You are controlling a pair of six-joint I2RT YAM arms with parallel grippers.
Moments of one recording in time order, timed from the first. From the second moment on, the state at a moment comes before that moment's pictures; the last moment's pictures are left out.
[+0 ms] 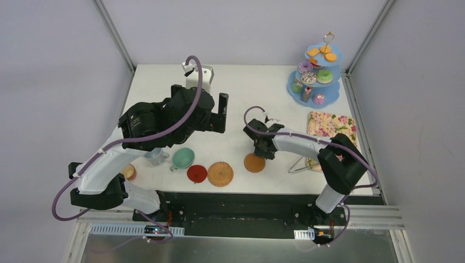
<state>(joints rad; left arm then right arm) -1.16 1.36 2.01 -1.33 -0.75 -0.55 0.86 1.67 1.02 -0.72 0.37 1.04</state>
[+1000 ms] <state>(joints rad) -0.98 1.43 1.90 -1.16 -0.54 -0.31 0.27 2.09 1.57 -0.71 0.46 0.74</state>
